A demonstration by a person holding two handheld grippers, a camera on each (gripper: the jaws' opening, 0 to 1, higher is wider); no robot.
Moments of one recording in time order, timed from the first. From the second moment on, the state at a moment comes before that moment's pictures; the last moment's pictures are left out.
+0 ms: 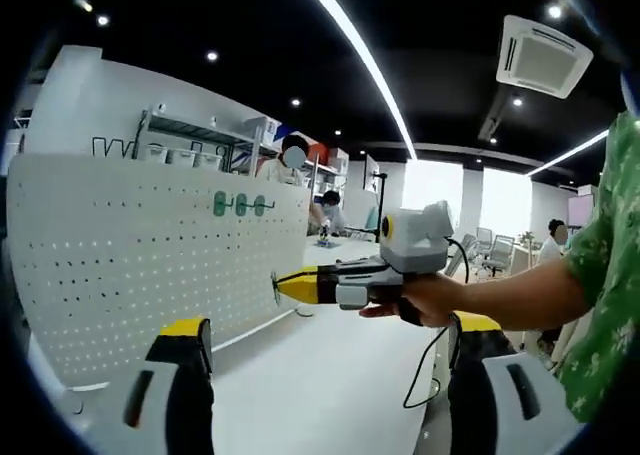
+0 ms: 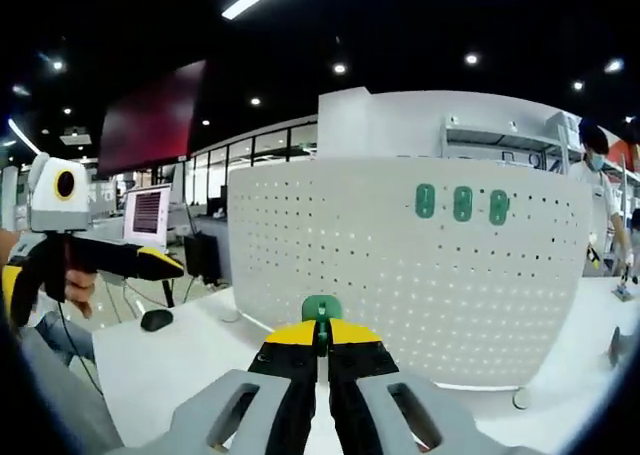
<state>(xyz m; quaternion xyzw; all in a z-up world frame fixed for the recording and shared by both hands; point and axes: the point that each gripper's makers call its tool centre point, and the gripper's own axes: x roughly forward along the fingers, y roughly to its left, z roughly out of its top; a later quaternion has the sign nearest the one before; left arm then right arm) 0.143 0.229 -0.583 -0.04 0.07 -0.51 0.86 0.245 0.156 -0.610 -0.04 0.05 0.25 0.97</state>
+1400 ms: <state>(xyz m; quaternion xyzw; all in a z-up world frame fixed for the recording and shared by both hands) 0.138 0.259 -0.559 -0.02 0.07 -0.48 0.88 0.306 0.169 -0.548 -0.08 -0.02 0.14 0.99</state>
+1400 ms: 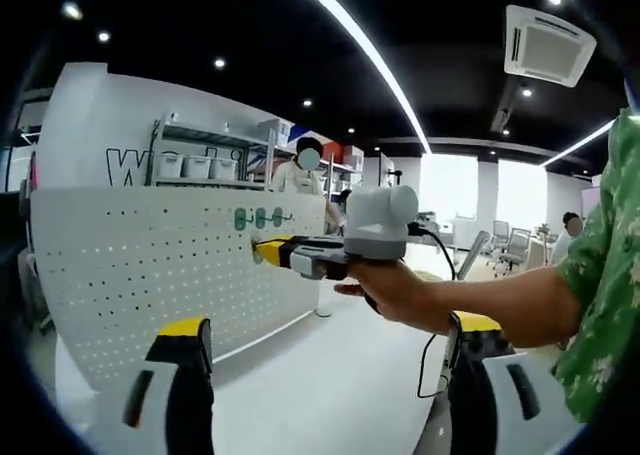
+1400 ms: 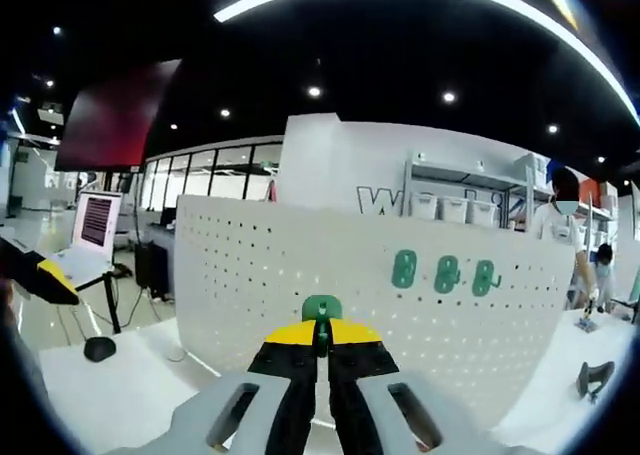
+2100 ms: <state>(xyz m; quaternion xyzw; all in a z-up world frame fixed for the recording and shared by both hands) 0.143 0.268 -0.555 -0.01 0.07 -0.47 0.88 0.354 0.168 -0.516 -0.08 -0.05 0.09 0.99</state>
